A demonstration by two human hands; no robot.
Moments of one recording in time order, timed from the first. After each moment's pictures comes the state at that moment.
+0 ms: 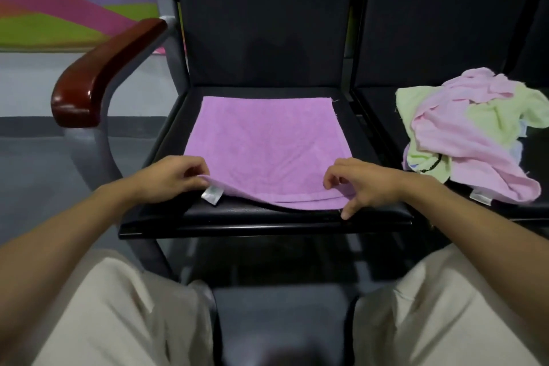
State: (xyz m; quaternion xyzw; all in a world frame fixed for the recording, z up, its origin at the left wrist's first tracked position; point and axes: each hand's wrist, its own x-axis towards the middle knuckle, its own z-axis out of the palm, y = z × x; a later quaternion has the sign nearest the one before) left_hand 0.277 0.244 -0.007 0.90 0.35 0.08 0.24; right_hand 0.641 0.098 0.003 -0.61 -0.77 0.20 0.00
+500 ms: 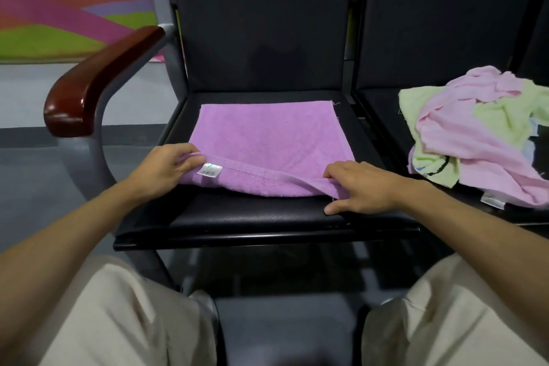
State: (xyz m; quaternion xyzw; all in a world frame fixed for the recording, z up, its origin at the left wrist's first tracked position) left_hand 0.292 0.246 0.006 0.86 0.42 0.22 0.21; right_hand 0.632 0.101 -0.002 -0.64 -0.77 0.08 -0.05
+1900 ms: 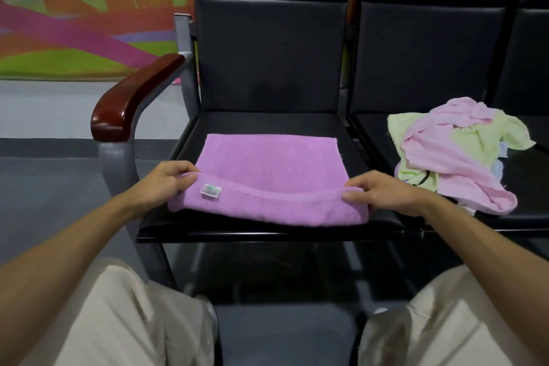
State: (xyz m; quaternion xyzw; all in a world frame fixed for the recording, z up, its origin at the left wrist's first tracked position) left_hand 0.257 0.212 0.011 0.77 0.44 0.26 0.39; right_hand 0.644 0.059 0.016 -0.66 -0.64 0.33 0.22
